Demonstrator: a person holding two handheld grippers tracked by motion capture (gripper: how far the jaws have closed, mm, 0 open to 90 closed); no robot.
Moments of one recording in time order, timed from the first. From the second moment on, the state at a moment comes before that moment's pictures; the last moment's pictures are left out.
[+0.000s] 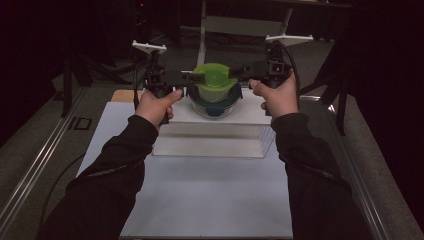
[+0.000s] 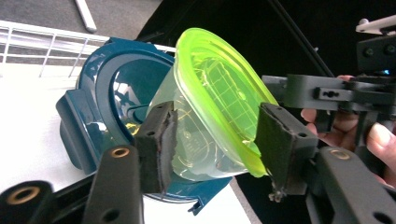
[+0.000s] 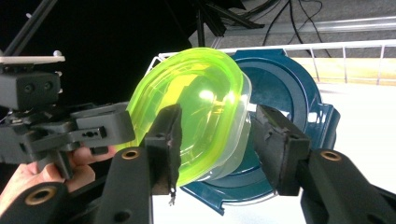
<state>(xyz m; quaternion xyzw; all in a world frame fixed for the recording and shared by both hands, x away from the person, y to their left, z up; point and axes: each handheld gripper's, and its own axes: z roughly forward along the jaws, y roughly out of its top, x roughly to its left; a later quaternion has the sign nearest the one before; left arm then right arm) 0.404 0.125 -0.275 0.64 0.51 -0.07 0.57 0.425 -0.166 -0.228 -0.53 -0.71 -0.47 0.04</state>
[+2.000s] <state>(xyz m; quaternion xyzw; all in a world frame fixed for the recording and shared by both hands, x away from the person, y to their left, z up) 0.277 0.145 -0.353 0.71 0.35 0.12 0.61 0.382 -0.137 -0.285 -0.47 -0.72 -0.50 0.05</state>
